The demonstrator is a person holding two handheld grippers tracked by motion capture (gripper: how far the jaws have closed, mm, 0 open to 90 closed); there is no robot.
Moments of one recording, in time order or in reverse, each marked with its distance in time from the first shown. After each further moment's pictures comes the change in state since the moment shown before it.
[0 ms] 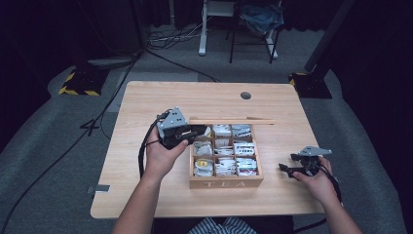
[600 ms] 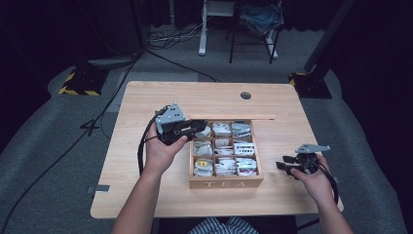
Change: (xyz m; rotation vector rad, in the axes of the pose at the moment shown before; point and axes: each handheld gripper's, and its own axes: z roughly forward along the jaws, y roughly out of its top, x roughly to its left) left arm 0.005 0.004 -0.001 -0.015 -0.016 -0.012; right arm 0.024 0.024 -0.017 0.003 0.070 0.044
